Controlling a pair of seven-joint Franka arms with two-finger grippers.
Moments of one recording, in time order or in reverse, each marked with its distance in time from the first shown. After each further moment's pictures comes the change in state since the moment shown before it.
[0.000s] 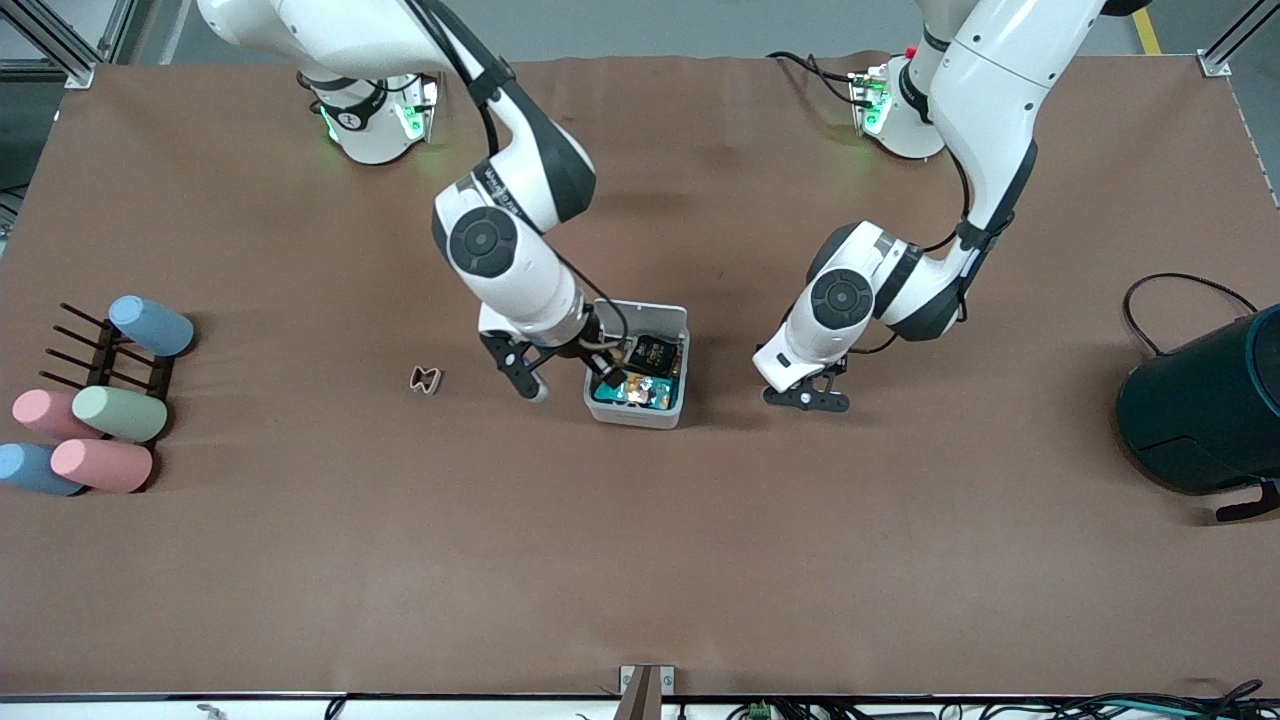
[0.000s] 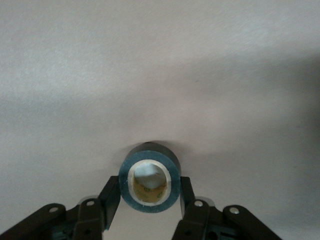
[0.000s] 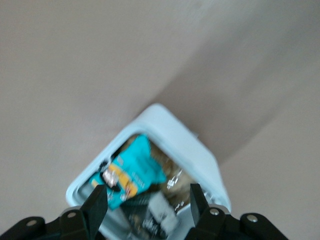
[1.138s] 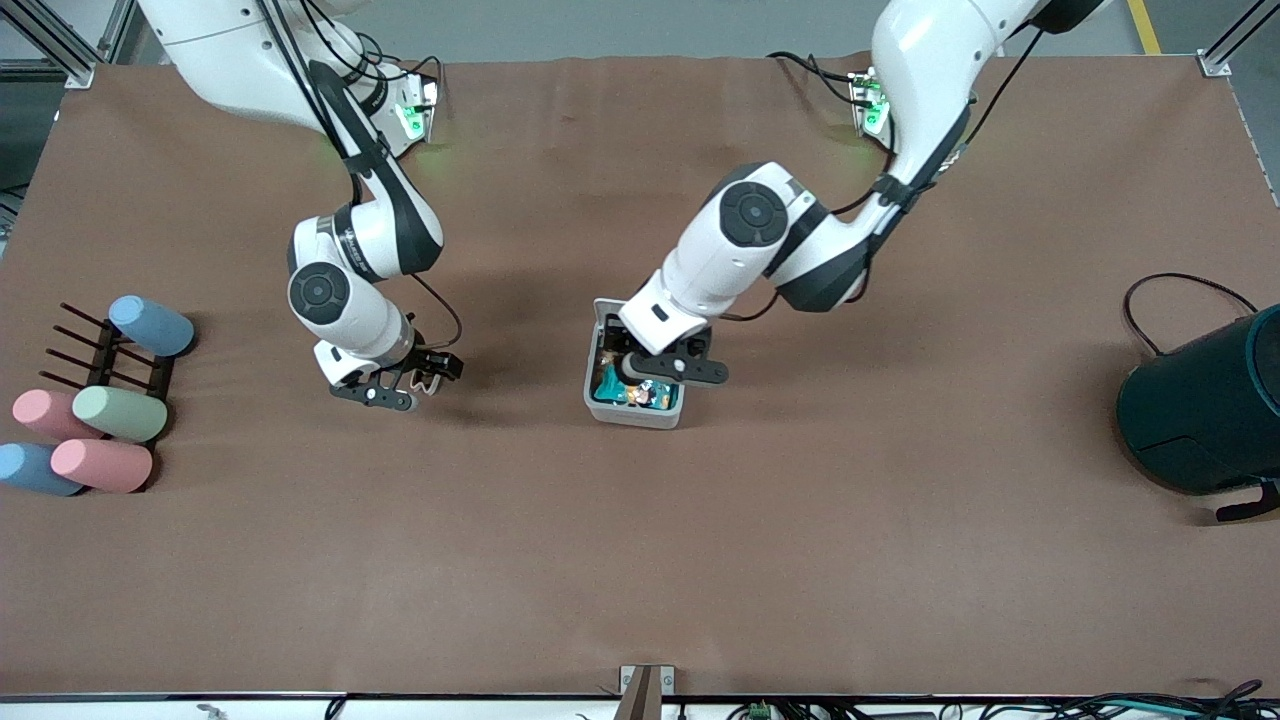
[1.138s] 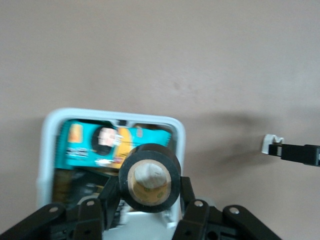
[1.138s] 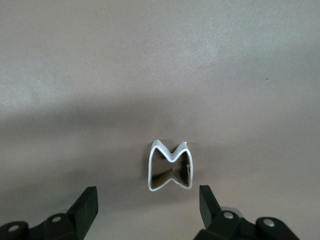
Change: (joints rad) left arm -0.131 0.081 -0.186 0.376 -0.153 0.071 -0.249; right arm -0.298 -0.147 -0.008 -0.569 -0.195 0.289 -0.940
